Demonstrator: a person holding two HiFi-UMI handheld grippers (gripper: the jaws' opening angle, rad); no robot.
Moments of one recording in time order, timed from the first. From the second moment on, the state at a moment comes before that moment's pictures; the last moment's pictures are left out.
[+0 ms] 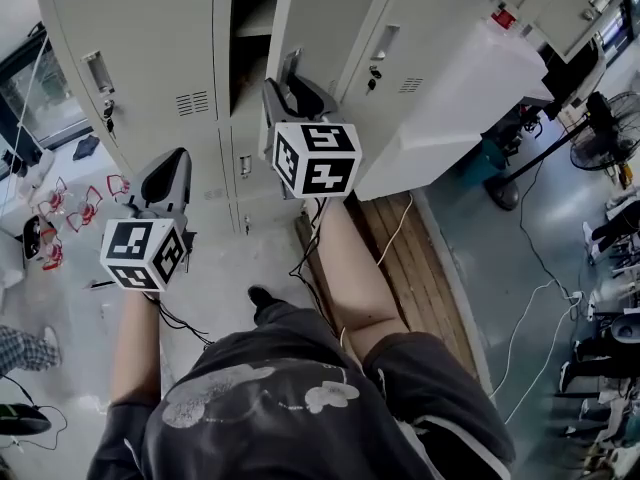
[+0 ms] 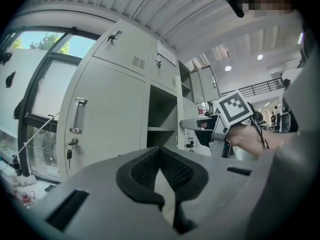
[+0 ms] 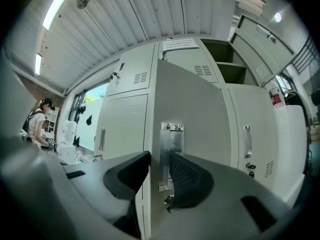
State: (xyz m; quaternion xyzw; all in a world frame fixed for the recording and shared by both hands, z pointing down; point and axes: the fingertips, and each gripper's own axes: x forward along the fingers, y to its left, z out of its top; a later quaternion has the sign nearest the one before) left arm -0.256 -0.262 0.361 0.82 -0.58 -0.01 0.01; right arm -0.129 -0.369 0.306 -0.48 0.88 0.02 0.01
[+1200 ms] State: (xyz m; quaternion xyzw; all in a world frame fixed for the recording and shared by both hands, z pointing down) left arm -0.154 -0.239 0.365 0.86 -0.51 -0.01 0.02; right arm -0.008 -0.312 0.306 -0.51 0.86 0.02 0.03
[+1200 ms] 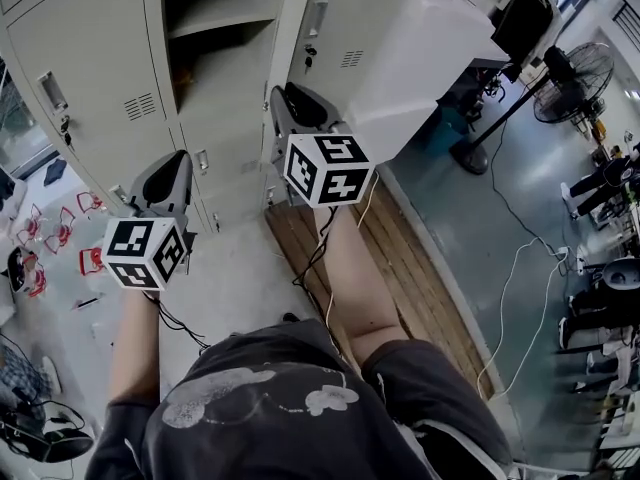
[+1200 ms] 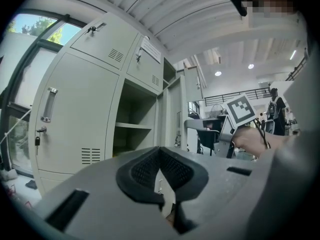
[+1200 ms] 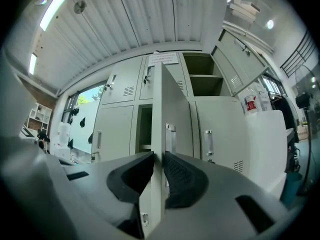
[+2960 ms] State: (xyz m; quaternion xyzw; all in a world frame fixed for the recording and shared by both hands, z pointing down) left arm -0.065 -0.244 0.370 0.79 -0.61 -0.02 0.04; right arm 0.104 -0.307 0.301 -0.40 0.91 0.03 0.08
